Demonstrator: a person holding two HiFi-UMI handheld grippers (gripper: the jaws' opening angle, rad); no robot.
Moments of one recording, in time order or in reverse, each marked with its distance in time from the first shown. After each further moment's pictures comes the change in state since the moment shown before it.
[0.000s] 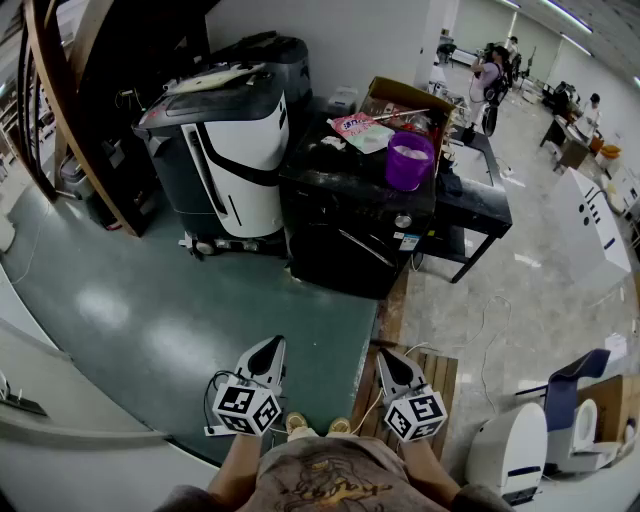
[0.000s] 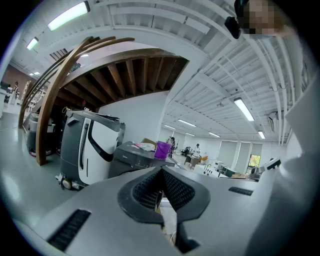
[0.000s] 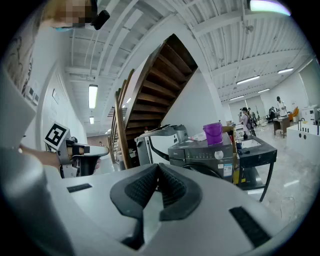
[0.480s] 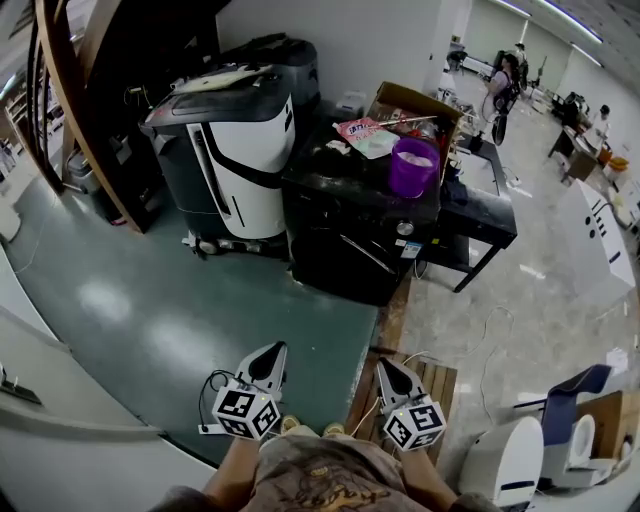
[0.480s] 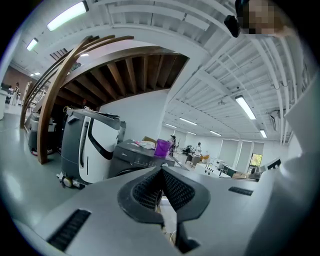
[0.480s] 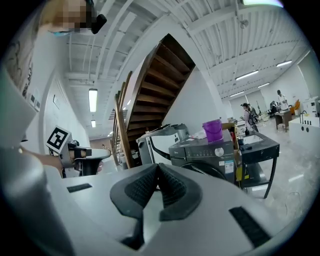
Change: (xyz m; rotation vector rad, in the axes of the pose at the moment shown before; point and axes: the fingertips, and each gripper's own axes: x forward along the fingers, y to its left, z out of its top) left arm 0.010 -0.014 -0.012 0.002 0.015 0.019; right arm -0.005 -0.017 -0.006 0.045 -0.001 0.038
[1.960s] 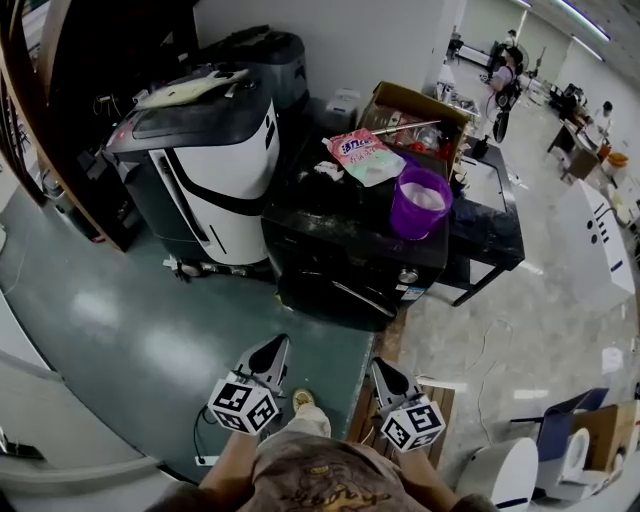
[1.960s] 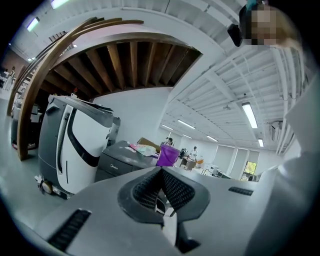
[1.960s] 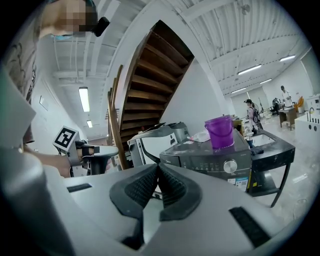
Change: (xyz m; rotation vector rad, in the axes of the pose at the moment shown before) left arm 0.222 0.082 0.063 -0.063 -0.011 -0.085; right arm 0.194 -0.100 0.054 0.006 0.018 0.015
